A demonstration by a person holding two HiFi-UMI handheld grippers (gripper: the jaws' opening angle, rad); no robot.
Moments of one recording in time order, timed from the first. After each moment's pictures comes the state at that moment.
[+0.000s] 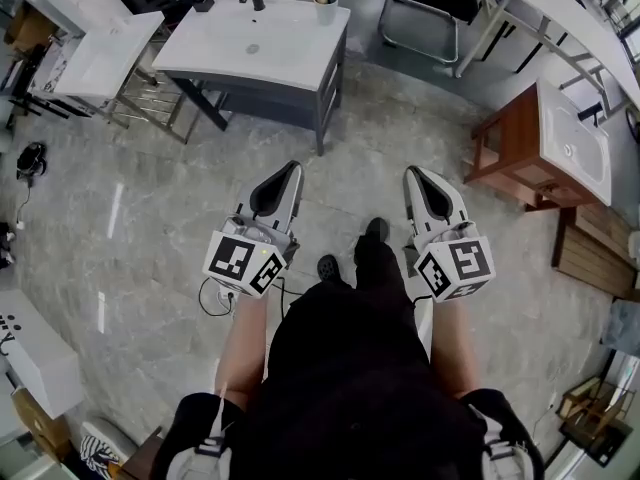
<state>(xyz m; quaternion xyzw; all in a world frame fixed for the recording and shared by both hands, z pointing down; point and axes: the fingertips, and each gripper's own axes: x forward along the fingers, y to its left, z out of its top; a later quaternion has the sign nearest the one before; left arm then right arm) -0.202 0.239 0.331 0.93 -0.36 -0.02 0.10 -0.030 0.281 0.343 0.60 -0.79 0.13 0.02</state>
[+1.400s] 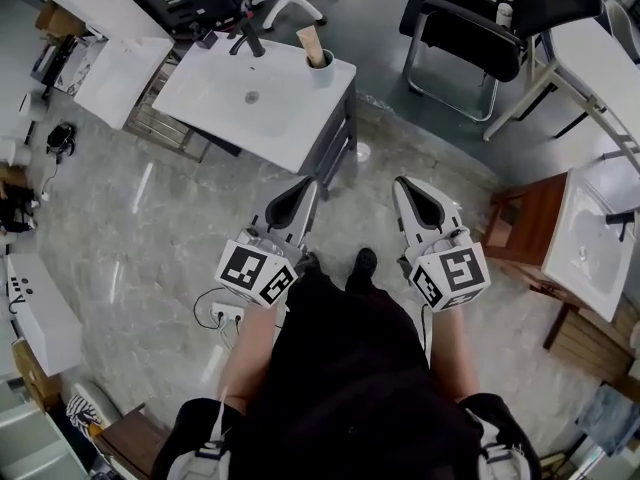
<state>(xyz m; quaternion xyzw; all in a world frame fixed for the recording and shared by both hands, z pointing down) -0.012 -0.002 0.346 0.90 -0.42 0.00 0.11 0.120 0.005 0.363 0.48 -0.87 0.14 0.02</state>
